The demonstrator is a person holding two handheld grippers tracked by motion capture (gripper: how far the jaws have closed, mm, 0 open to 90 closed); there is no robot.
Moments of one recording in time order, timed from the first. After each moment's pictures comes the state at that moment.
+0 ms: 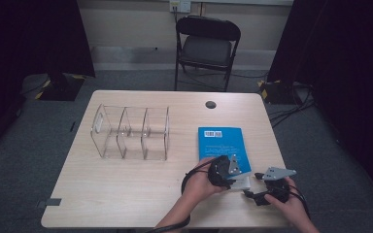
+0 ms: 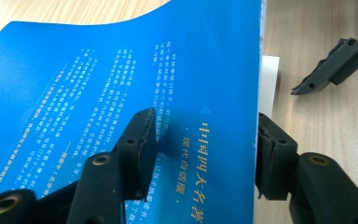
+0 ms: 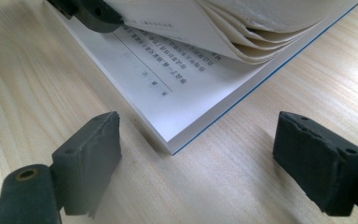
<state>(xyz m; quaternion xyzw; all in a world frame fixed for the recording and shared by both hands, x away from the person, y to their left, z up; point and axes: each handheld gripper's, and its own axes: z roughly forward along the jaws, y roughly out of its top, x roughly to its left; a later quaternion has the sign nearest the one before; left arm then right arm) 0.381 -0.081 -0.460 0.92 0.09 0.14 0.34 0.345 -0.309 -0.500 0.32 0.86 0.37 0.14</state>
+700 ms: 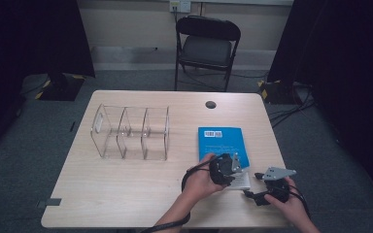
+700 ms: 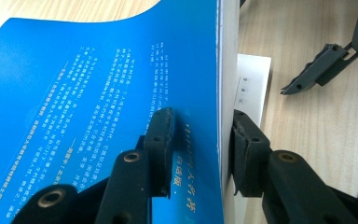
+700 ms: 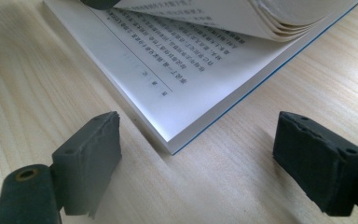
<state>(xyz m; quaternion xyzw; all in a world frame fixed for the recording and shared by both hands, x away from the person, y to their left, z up) 0.380 -0.084 -0.445 0.93 0.10 0.13 0.32 0.345 -0.309 -0.500 0.32 0.86 0.37 0.14</state>
